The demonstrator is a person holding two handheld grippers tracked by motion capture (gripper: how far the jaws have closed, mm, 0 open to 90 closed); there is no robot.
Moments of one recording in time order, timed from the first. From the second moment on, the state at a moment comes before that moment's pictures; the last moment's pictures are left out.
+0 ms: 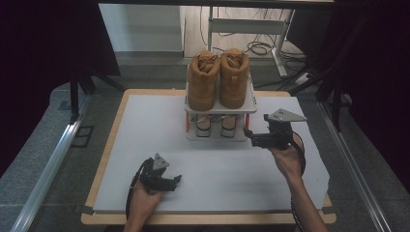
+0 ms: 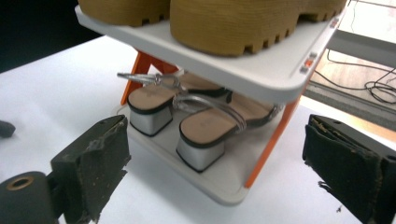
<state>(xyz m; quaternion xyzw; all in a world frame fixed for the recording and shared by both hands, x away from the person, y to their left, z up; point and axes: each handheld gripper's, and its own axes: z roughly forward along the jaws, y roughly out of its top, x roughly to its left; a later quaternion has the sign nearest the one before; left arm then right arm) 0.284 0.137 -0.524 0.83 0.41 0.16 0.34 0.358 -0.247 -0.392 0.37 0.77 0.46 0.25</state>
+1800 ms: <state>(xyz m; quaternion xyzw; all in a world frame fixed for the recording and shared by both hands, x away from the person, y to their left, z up) 0.283 0.137 -0.524 0.83 0.41 0.16 0.34 0.319 -0.312 -0.516 0.46 0.80 0.36 0.18</state>
